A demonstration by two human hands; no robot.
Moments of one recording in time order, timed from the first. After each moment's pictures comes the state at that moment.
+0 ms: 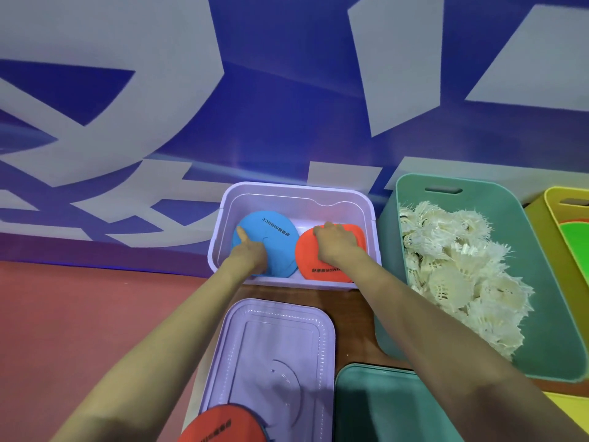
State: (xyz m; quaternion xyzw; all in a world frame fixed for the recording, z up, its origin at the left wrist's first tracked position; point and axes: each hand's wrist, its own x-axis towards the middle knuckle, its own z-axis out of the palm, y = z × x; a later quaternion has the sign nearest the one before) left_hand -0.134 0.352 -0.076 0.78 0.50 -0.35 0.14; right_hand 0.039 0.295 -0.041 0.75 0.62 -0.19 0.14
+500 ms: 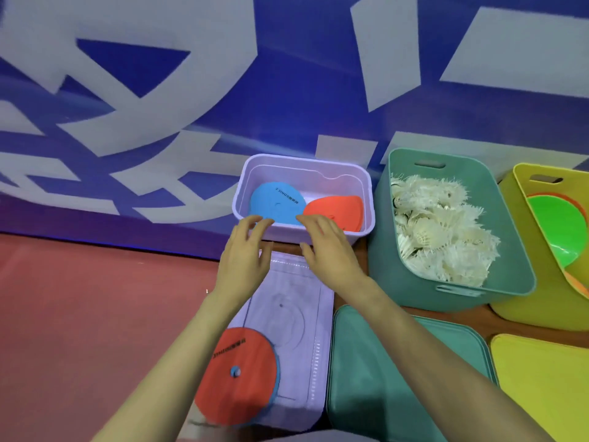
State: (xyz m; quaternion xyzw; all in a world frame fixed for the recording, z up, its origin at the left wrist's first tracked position) left_hand -0.212 0.170 -0.004 0.80 0.50 0.29 0.17; right_hand -0.039 0.140 -0.002 0.65 0.71 -0.08 -0.24
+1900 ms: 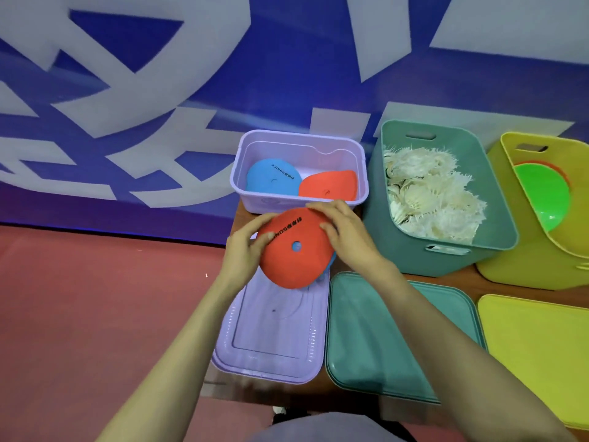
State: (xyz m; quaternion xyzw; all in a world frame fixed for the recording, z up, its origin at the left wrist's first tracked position) left_hand -0.227 0.131 -0.019 0.67 0.45 0.36 0.48; right_hand -0.018 0.092 -0.006 0.65 0.66 -0.20 -0.32
